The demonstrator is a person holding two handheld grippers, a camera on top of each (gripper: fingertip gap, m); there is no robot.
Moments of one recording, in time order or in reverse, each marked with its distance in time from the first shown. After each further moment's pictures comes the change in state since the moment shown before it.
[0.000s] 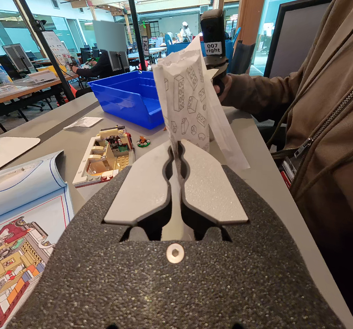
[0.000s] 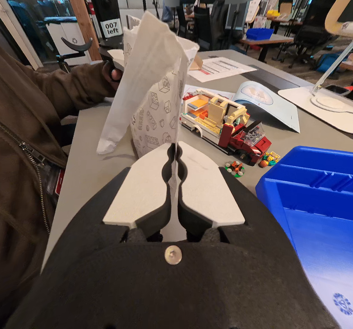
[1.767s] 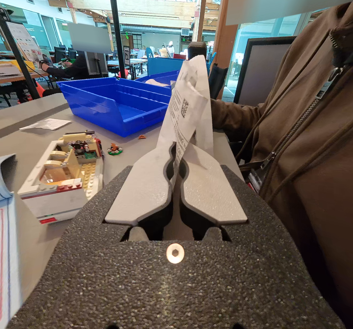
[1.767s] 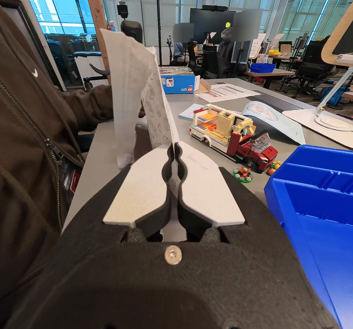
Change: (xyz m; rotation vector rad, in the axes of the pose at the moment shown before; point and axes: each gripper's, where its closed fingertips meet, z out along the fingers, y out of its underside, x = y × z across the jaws) left arm 0.029 -0.008 0.006 0.073 0.106 -0.129; right arm -0.015 -0.001 -0.022 0.150 -0.057 -0.019
